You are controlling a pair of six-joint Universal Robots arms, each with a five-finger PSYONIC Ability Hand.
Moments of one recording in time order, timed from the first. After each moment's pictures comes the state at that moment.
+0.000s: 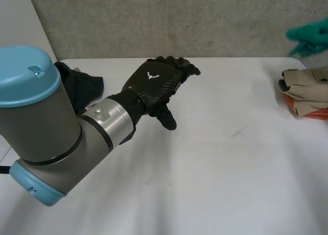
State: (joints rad) left arm 4.07 -1.86 -1.40 3.22 -1.29 3.25; right arm 1.30 -0.61 0.75 -0.70 0.96 3.12; left_hand 0.26 0.23 0.24 0.22 0.05; right_hand 1.01 1.13 1.14 1.20 0.94
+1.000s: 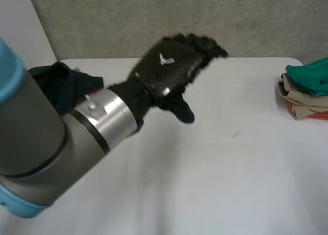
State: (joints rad) left arm 4.03 -1.74 -1.41 3.27 -1.22 3.25; right arm 1.10 -1.19 1.09 -0.19 1.44 2.59; left_hand 0.26 0.23 0.24 0.22 0.05; right_hand 0.24 0.21 0.21 0.21 0.04
